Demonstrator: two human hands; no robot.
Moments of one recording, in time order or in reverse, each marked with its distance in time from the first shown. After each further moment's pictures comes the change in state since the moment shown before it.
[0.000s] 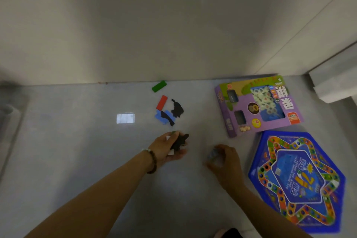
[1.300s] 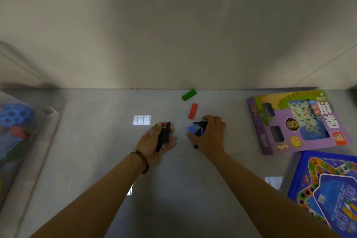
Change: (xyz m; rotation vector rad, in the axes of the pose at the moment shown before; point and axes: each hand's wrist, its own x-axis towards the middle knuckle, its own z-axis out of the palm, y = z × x) left_hand 0.012 0.026 -0.105 -0.290 0.199 0.204; right_hand 0.086 -0.120 0.094 -0.155 0.010 -0.144
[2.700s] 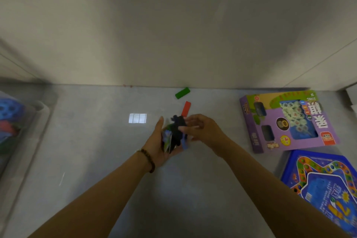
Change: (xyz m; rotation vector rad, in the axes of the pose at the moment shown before) left_hand -0.010 -0.010 0.043 -0.214 -0.197 -0.233; right_hand 0.004 -0.015 -0.046 0.565 -0.439 0.129
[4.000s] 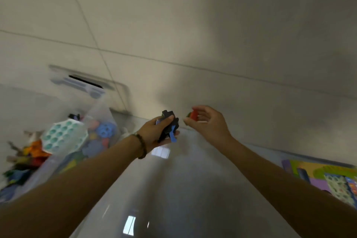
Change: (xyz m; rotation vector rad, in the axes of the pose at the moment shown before) left_hand -0.161 0.178 -0.039 0.308 0.238 0.456; right_hand -0.005 -0.194 0.113 -0.159 0.007 -0.486
